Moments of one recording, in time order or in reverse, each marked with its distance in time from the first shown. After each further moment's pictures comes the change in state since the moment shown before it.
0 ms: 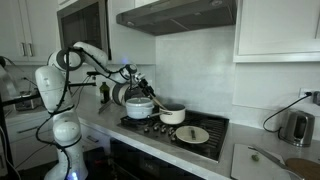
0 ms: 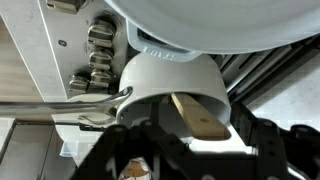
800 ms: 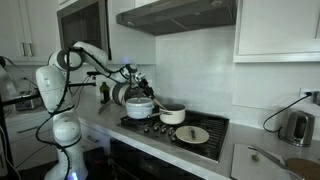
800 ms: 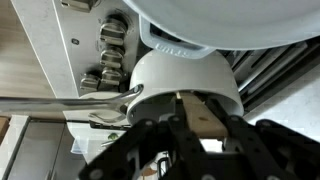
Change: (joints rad) arm 0.006 0.005 -0.007 0.016 0.002 -0.054 0.000
